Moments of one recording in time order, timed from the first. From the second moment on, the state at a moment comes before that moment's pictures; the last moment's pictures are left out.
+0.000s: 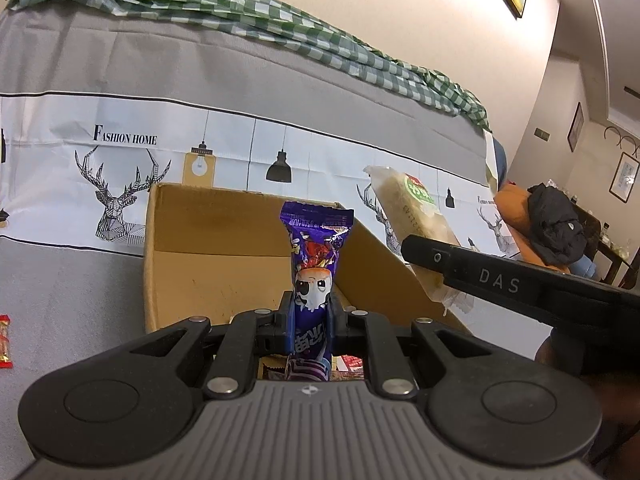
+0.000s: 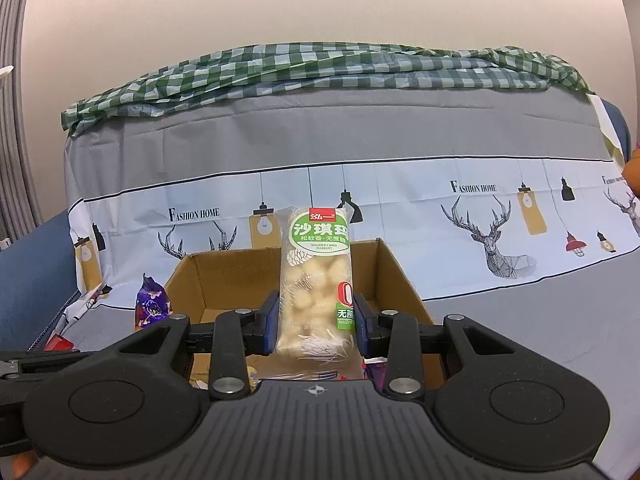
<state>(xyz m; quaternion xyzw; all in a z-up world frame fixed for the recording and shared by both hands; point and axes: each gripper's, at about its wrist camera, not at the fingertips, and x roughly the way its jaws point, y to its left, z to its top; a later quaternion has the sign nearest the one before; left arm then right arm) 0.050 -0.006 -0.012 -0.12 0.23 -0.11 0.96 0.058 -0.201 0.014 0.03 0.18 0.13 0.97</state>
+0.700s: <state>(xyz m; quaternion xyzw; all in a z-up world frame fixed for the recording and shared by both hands) 0.050 -0.004 -0.010 -0.13 0.22 -0.11 0.96 0.047 -0.192 0.018 0.01 0.14 0.13 0.98</state>
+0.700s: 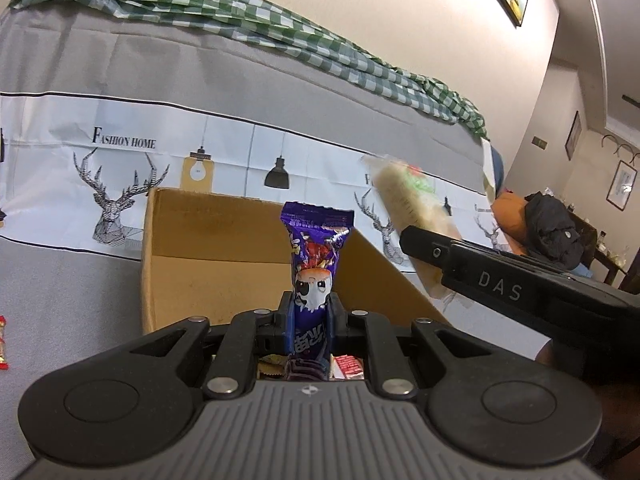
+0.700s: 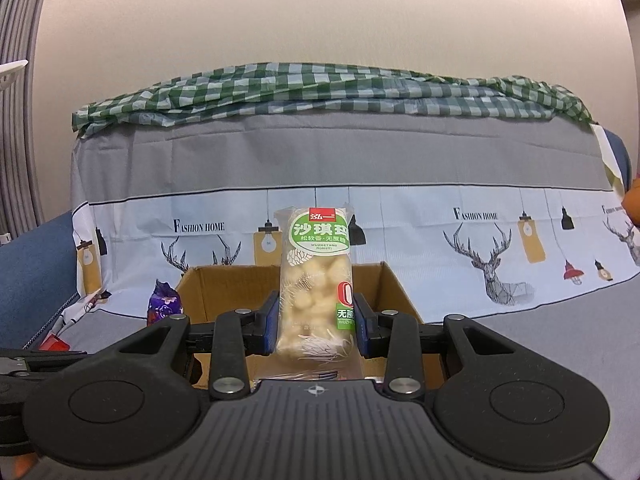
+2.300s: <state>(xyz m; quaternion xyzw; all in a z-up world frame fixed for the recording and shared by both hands) 0.020 0.266 -0.028 -0.15 0.33 0.22 0.91 0.093 0.107 -0.062 -0.04 0.34 0.33 0.88</state>
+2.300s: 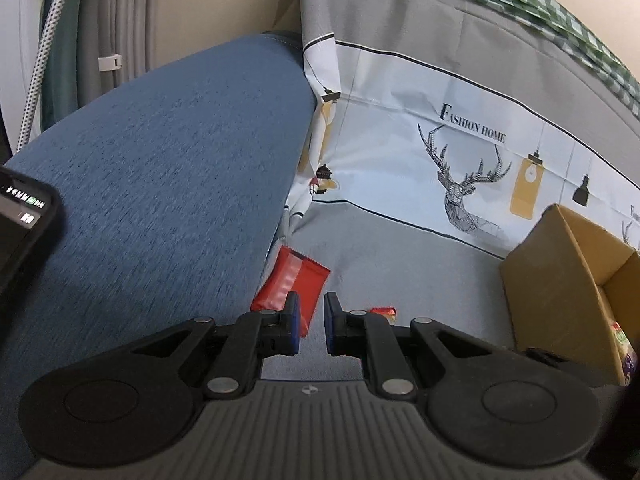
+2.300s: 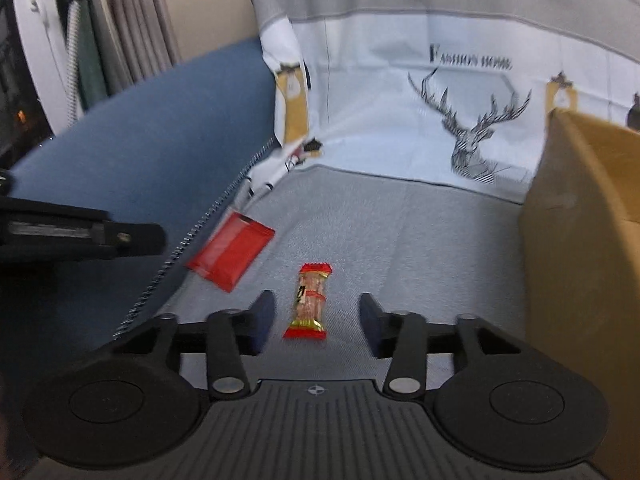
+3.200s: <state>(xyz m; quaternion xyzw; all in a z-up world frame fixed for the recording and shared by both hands) 0.126 0.248 -0.116 0.04 0.42 0.27 0.87 0.103 0.099 -0.100 -0.02 0.39 0.21 0.90</state>
